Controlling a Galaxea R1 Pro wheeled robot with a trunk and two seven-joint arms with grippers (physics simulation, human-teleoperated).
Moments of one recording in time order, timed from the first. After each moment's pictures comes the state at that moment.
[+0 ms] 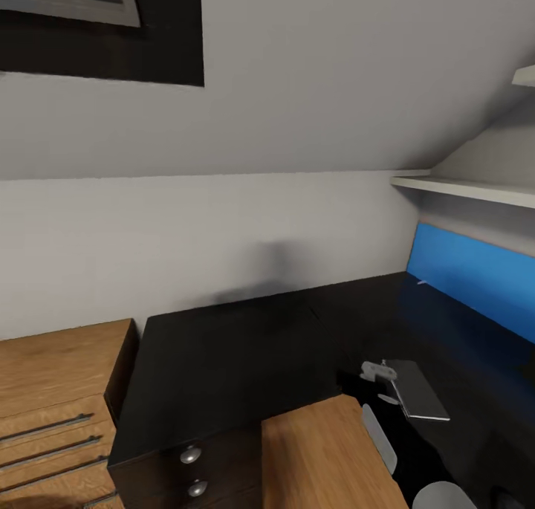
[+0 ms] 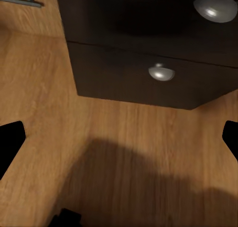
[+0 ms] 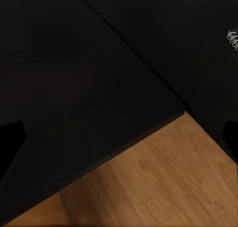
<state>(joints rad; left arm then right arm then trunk) -0.18 0.00 -0.02 -0.10 0.44 -0.44 -0.04 -0.48 0.00 0.05 -0.84 -0.30 0.25 -0.22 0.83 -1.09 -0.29</state>
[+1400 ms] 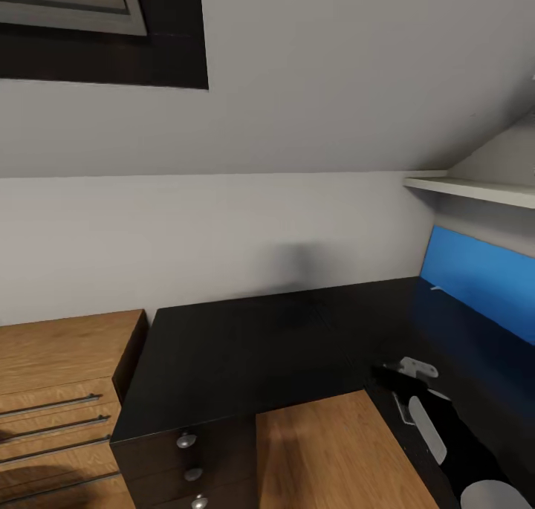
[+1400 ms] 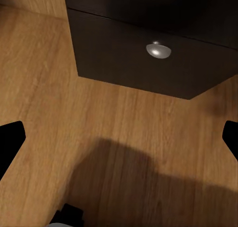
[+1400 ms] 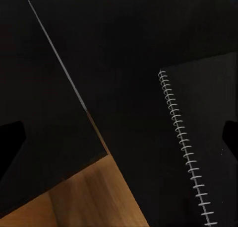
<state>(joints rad) -0.18 0.00 -0.02 -0.09 0.44 -0.44 -0.04 -0.48 -0.17 -0.06 -0.88 -0.38 0.33 -0.08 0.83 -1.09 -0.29</state>
